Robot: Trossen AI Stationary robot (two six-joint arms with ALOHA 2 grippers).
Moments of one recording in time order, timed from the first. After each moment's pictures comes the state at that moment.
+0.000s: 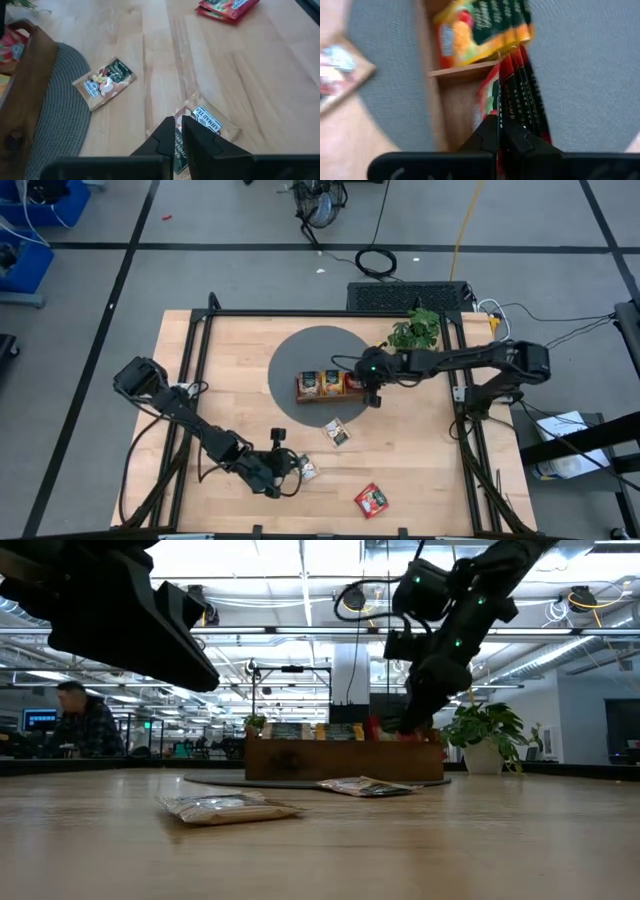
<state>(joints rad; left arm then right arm) -0.63 1.70 0.85 0.11 -0.52 -0.22 -0.20 1.49 0.83 -0.30 0.04 -0.09</state>
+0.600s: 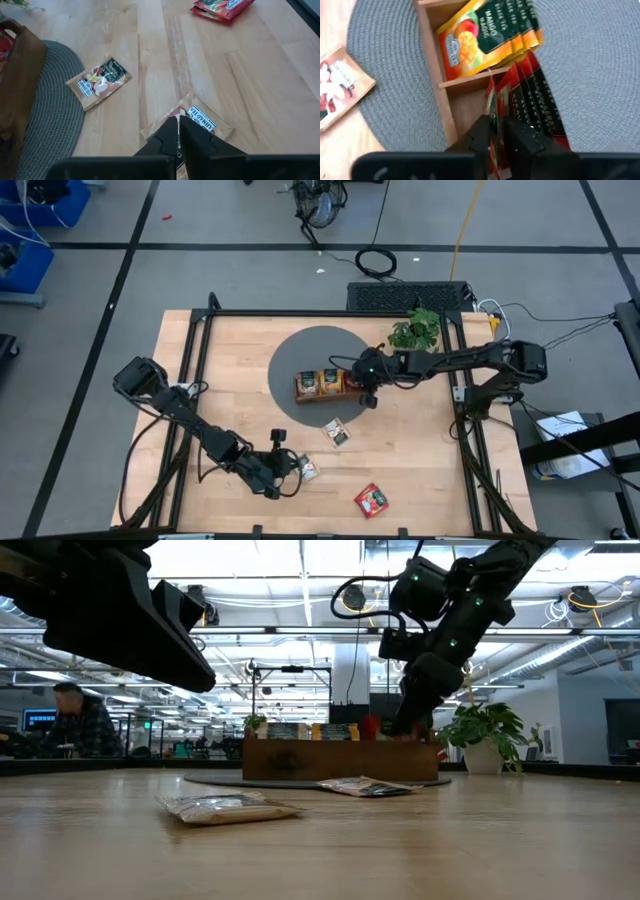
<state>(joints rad) -0.63 1.70 0.85 0.11 -0.50 -0.23 -0.19 1.52 0.83 -0.24 0.05 -0.06</state>
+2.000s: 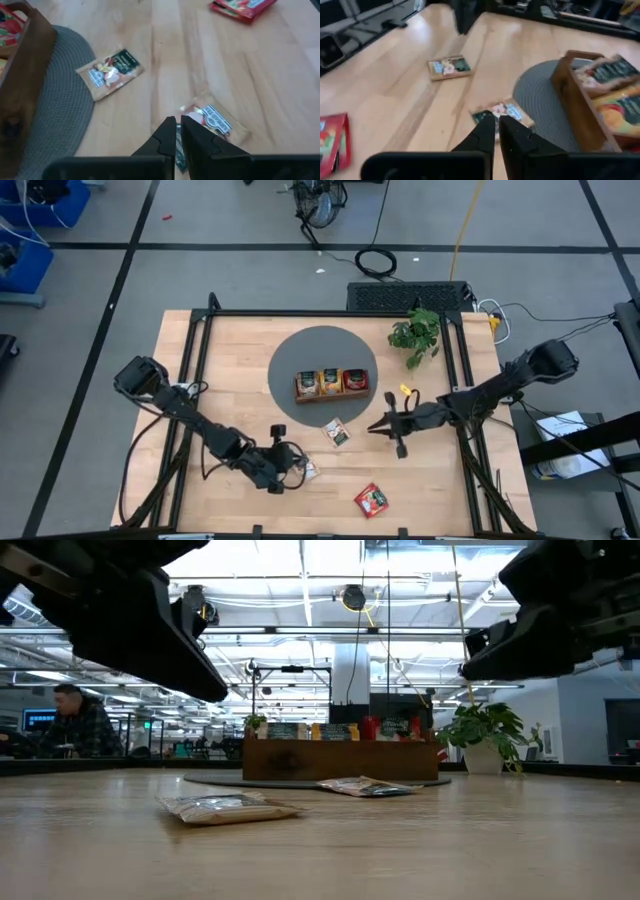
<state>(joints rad) -0.60 1.70 0.85 0.08 -0.50 -0.30 0.36 1.23 0.28 0.57 0.20 -0.01</state>
